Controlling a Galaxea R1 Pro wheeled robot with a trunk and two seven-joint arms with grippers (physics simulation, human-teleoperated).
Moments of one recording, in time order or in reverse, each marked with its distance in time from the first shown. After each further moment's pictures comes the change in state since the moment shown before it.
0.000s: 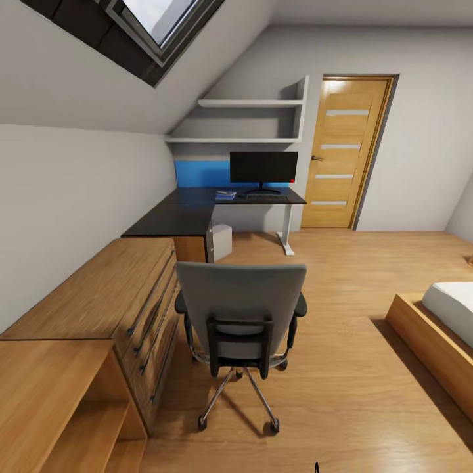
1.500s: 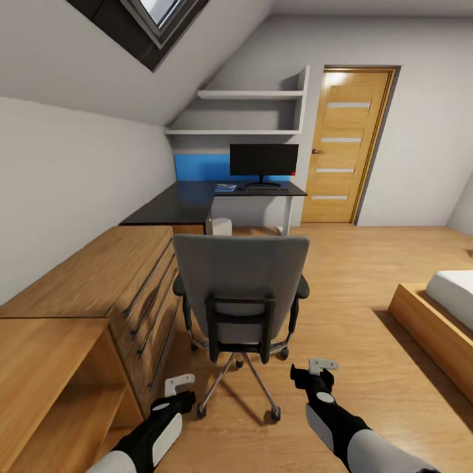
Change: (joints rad) left arm -0.266 -0.005 -0.005 -0.208 0.001 0.310 -0.008; right arm -0.378 -0.002 -0.007 -0.126 0.012 0.490 0.003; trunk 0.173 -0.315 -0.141
